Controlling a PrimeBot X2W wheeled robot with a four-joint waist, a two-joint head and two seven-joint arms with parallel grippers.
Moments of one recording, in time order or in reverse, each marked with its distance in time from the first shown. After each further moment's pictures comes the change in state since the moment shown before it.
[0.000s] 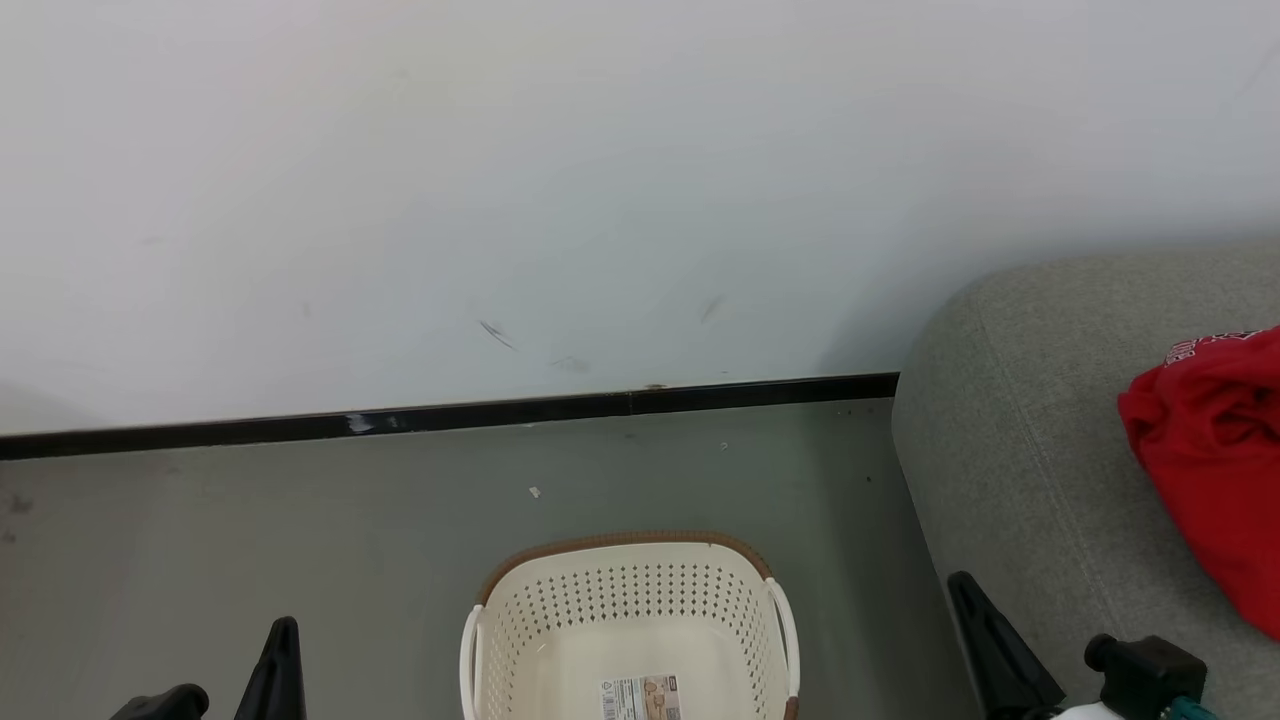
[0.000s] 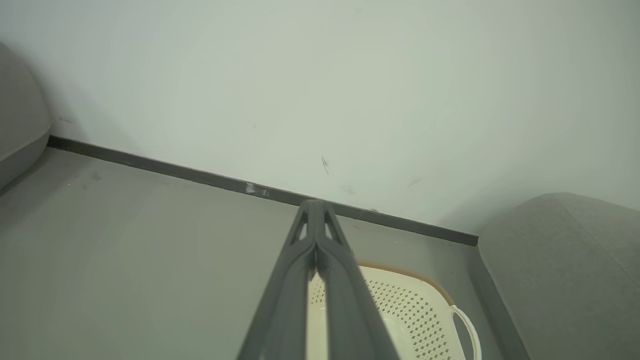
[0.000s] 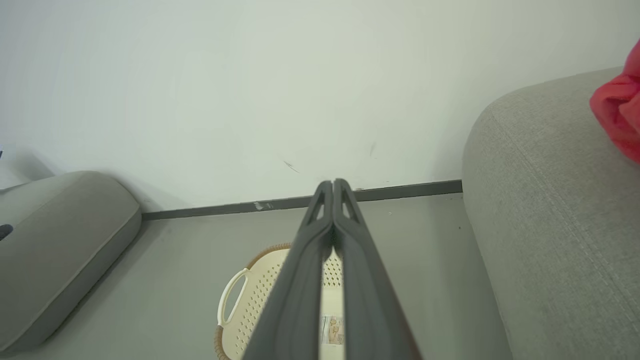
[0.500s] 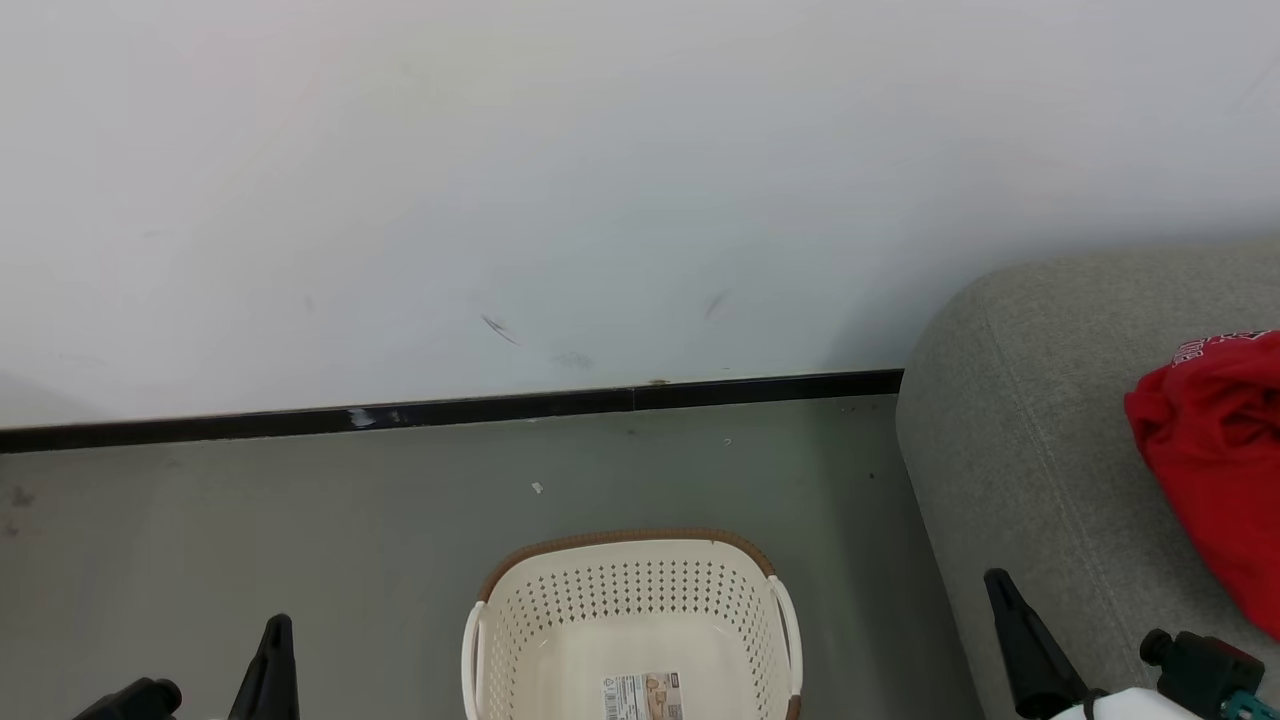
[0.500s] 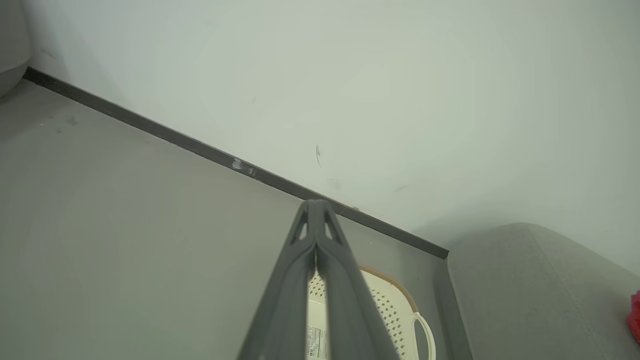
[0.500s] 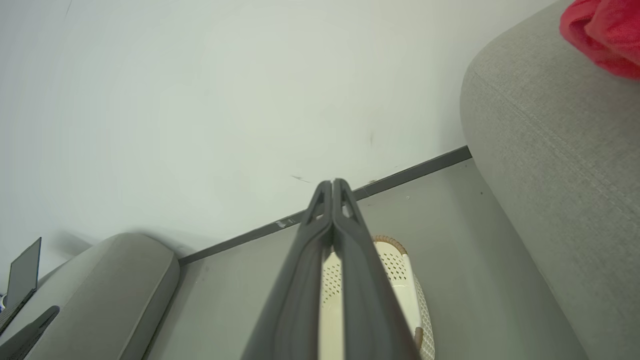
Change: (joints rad) left arm -0.012 -0.015 0.035 0.006 -0.171 -0.036 0.058; right arm -0.006 -0.004 -0.039 0.012 0.287 0.000 0.049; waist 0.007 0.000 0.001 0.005
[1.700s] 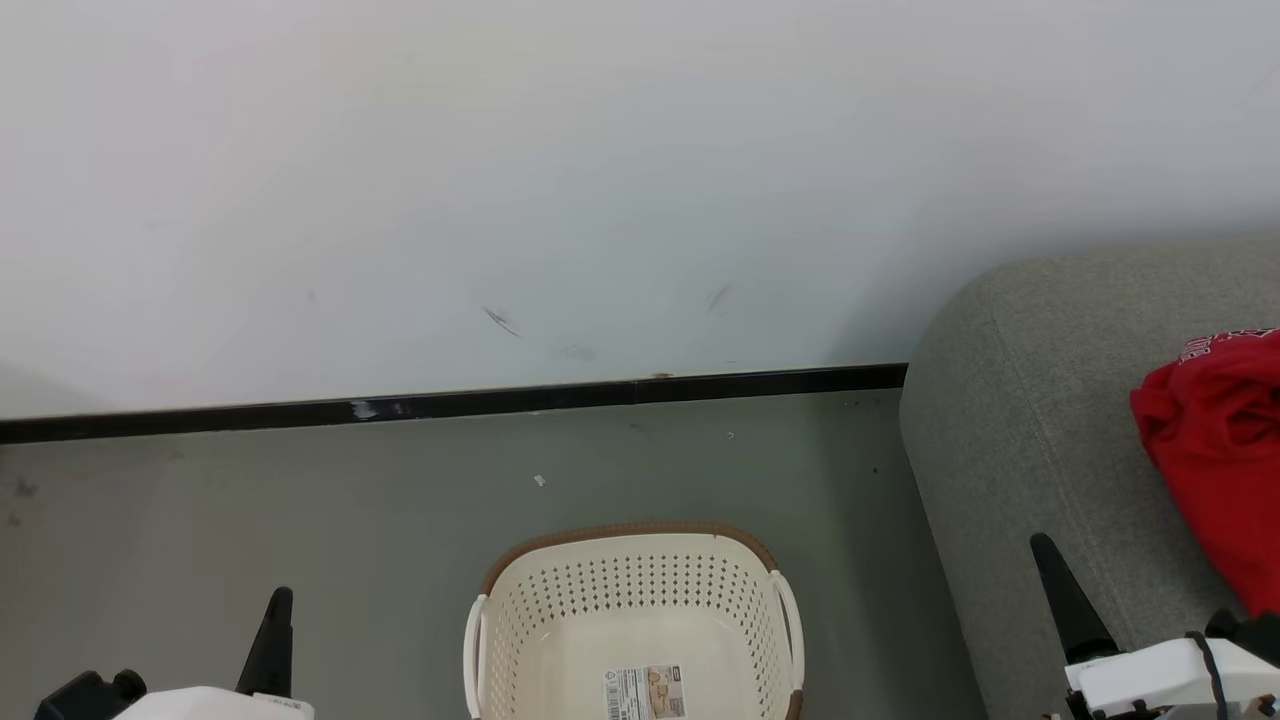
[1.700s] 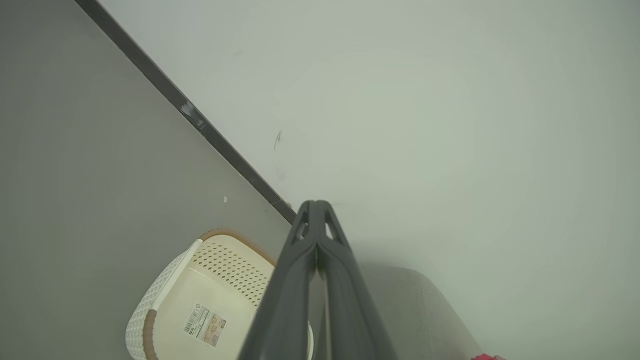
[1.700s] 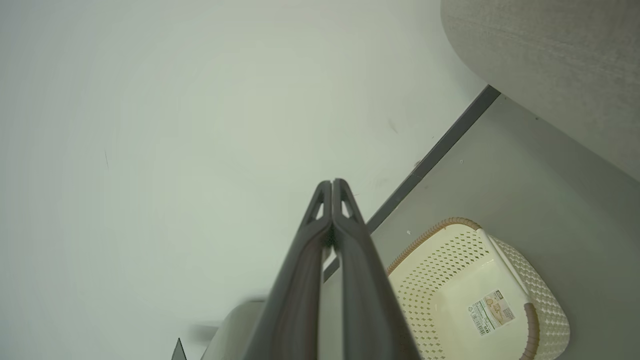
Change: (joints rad) left arm -0.058 -0.043 0.085 0.030 -0.425 -0.096 0.122; right arm -0.102 -0.057 -0.024 0.091 0.609 0.000 0.109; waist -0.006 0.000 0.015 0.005
